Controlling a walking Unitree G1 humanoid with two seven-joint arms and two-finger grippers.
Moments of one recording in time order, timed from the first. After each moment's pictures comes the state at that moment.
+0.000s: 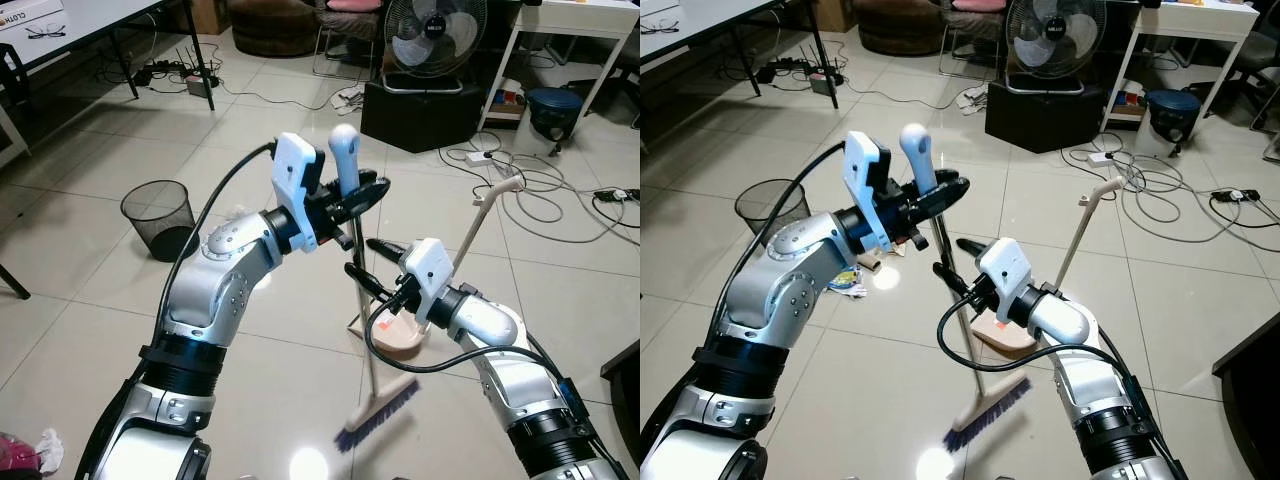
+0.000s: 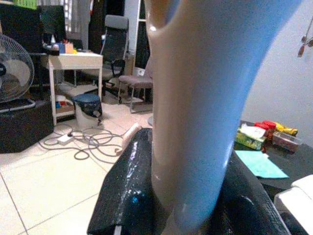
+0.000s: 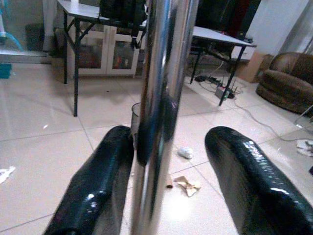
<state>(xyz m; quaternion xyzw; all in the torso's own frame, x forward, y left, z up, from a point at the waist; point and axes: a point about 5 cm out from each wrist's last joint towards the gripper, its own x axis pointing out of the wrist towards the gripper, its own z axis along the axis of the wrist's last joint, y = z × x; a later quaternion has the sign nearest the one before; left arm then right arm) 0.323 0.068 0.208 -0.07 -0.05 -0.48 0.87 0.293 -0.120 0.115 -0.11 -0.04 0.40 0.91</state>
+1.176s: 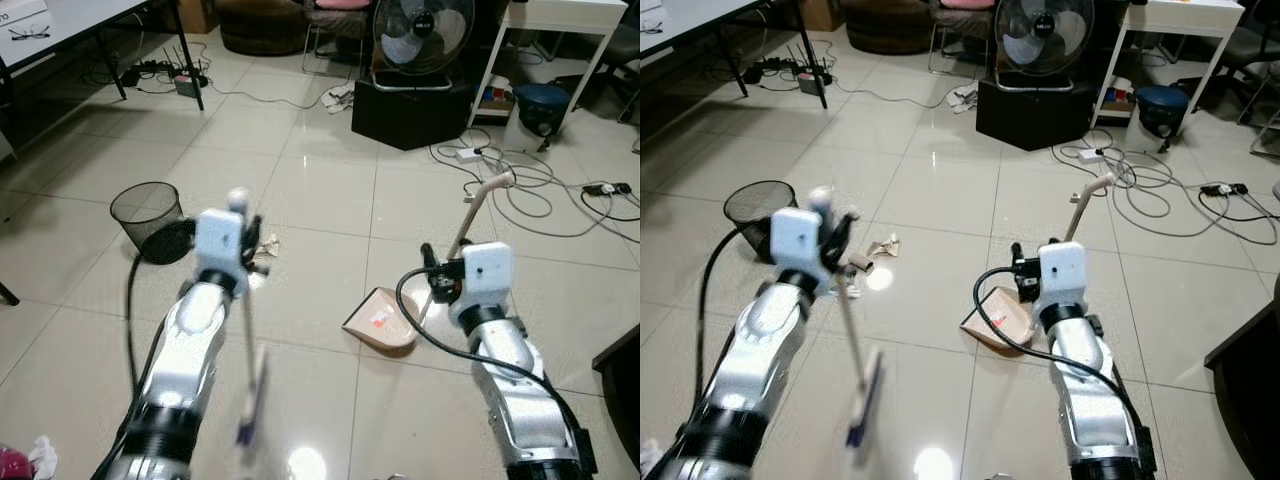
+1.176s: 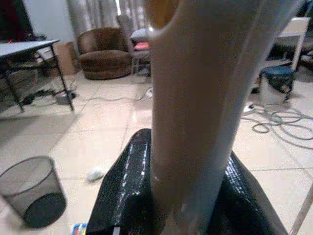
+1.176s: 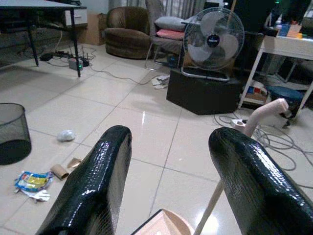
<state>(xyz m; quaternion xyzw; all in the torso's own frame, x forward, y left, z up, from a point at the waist) 0.308 0.154 0.114 0.05 -0.02 -0.08 1.00 0.277 -0.159 0.107 -0.06 0.01 0.03 1.00</state>
